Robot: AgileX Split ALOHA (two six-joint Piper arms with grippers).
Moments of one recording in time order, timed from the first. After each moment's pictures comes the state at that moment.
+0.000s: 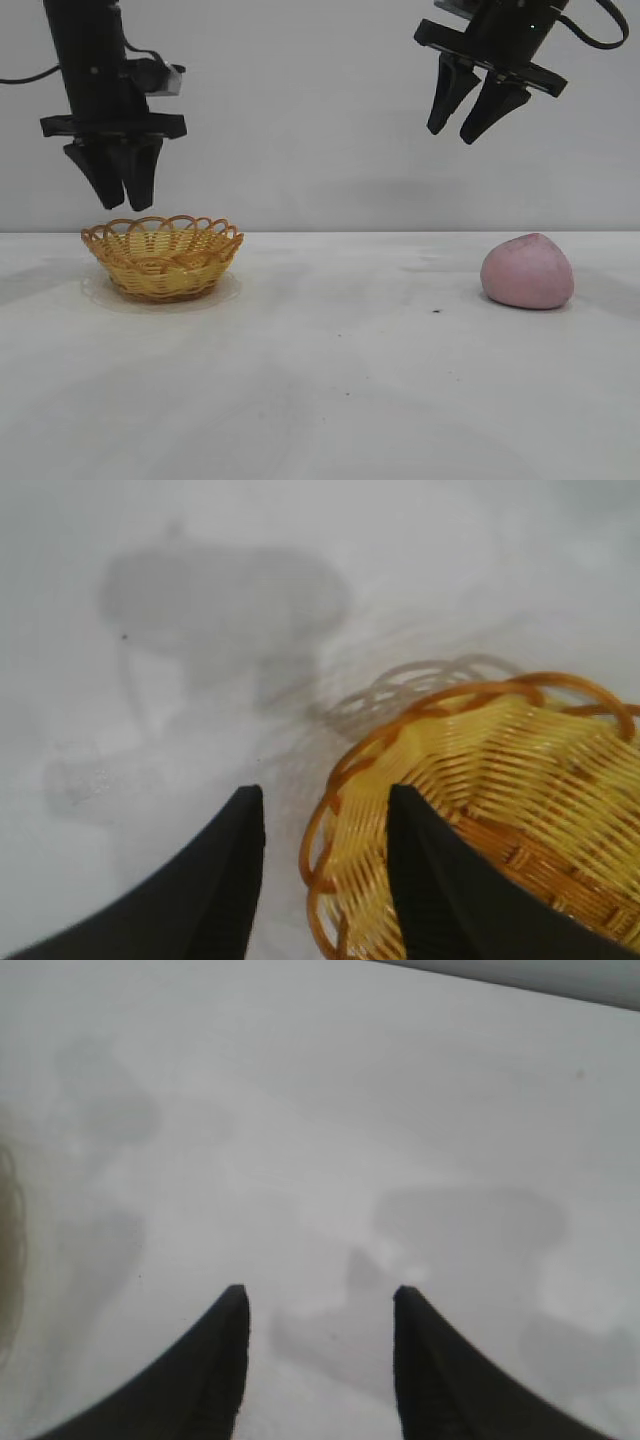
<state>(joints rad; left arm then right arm) -0.18 2.29 -1.95 -0.05 1.00 0.24 0.17 2.16 -1.86 0.47 0.91 -0.37</state>
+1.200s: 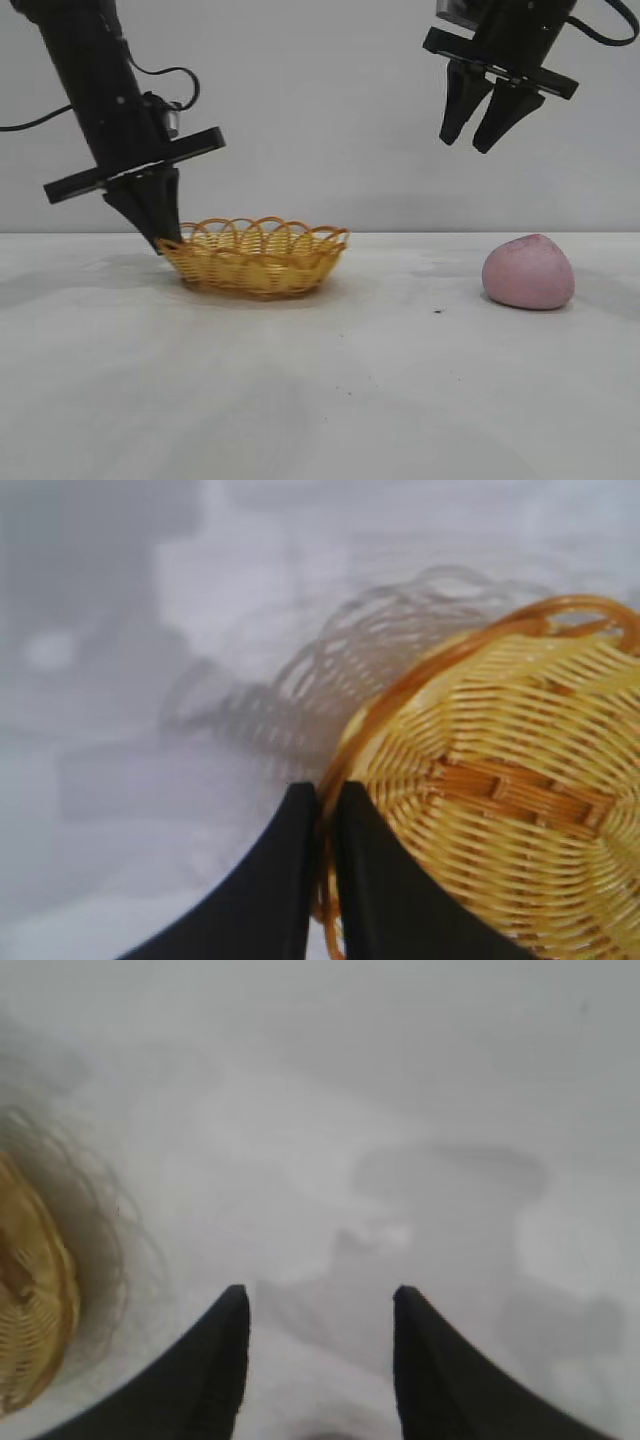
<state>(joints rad) -0.22 2.25 -1.70 -0.42 0.89 -0.01 0.17 2.14 -1.86 0.39 1.00 -0.36</state>
